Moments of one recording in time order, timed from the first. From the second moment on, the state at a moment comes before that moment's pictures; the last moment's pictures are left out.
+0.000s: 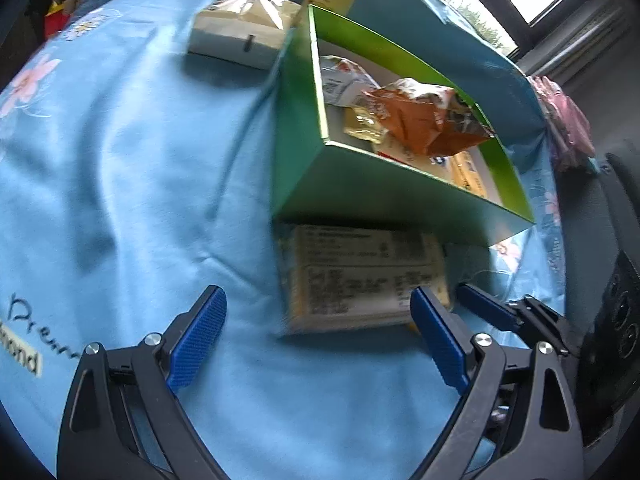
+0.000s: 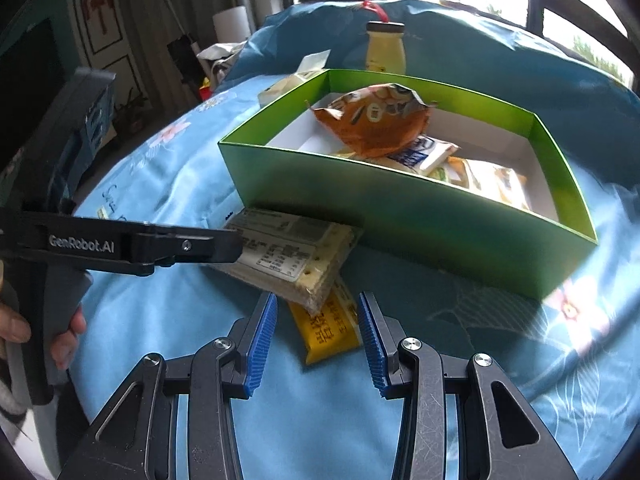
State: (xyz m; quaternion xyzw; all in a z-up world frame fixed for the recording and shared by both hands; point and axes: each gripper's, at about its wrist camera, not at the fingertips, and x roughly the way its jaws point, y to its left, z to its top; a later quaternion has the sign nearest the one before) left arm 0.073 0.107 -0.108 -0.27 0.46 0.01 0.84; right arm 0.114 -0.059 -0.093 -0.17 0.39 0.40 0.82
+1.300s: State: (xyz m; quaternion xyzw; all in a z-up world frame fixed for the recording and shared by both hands) left arm 0.121 0.056 -0.015 -0.17 0.39 -0.02 0.90; right arm 0.129 -0.090 -0.021 -0.14 0.28 0.40 0.86
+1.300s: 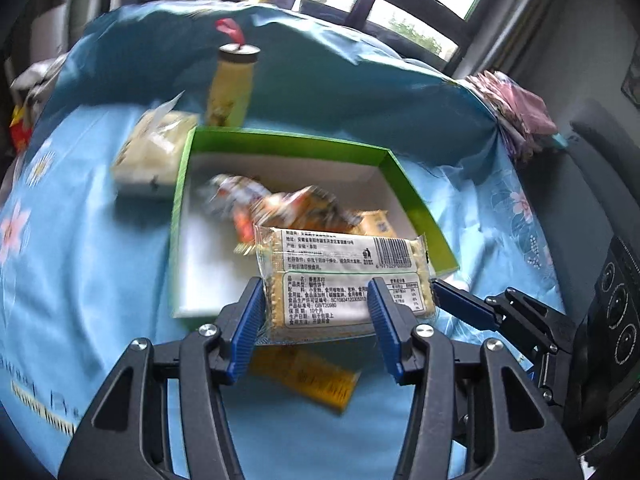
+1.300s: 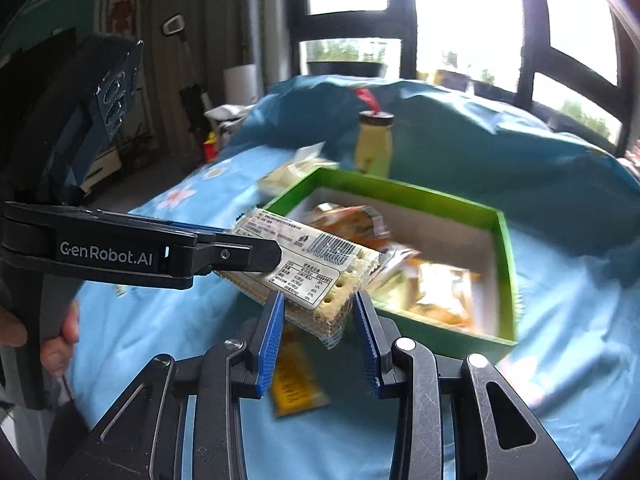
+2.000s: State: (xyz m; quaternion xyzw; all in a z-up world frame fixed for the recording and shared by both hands) left arm 0.150 0.052 -0.012 -0.13 0.39 0.00 0.91; right arm 0.182 -0.124 -0.033 -0.08 0.30 0.33 0.89
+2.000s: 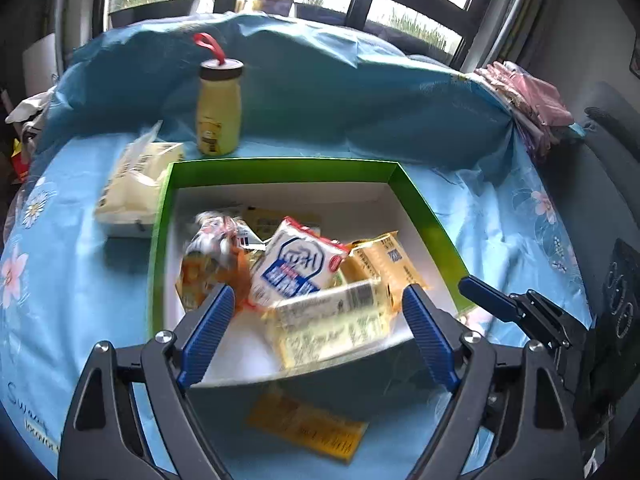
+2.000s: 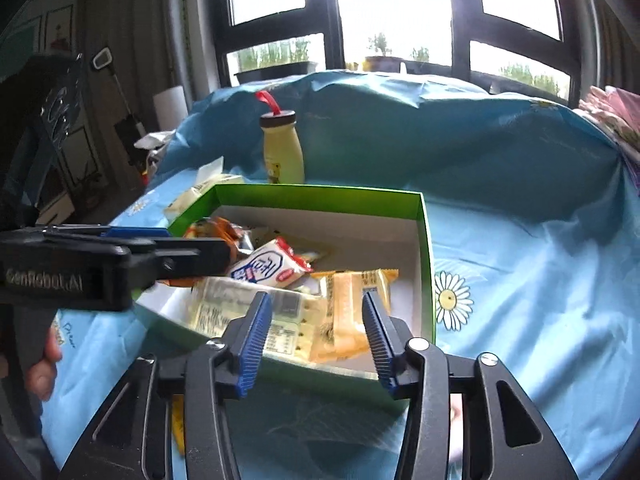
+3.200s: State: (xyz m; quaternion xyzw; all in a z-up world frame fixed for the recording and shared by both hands) left arm 0.119 0.042 -0.110 -0.12 0.49 -0.09 0.86; right arm 0.107 -0.086 -0.114 -0.18 0.39 0.42 0.80
